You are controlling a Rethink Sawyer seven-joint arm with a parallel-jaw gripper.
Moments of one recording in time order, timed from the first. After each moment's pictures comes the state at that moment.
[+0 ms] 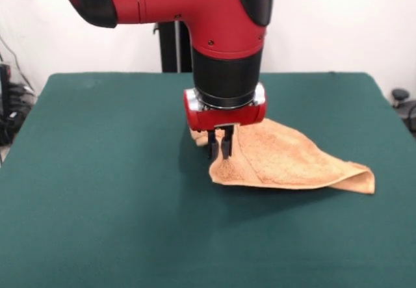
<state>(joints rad) -0.54 -0.49 0.65 1.36 -0.69 1.04 1.84</state>
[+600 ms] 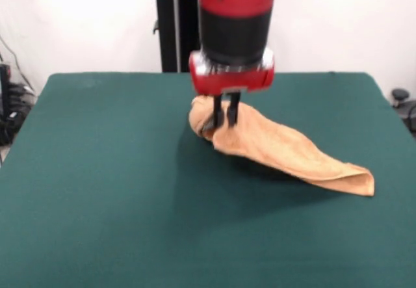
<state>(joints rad) -0.54 -0.64 0.63 1.49 -0.61 1.05 1.84</state>
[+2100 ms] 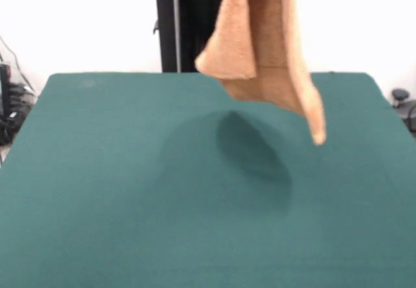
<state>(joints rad) -0.33 -1.19 0.40 1.65 -0.32 1.29 1.84</state>
